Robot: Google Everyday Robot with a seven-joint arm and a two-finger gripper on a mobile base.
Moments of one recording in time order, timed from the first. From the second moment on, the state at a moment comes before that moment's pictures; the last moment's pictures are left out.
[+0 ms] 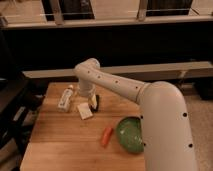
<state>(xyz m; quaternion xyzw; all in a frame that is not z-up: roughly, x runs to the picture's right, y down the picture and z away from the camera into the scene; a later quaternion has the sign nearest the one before) -0.113 0.079 0.855 -0.25 -0.28 -0.51 0.77</state>
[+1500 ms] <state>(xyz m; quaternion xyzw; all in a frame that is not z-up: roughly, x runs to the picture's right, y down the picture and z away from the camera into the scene) -0.119 0.141 0.915 -0.32 -0.31 -0.43 0.78</state>
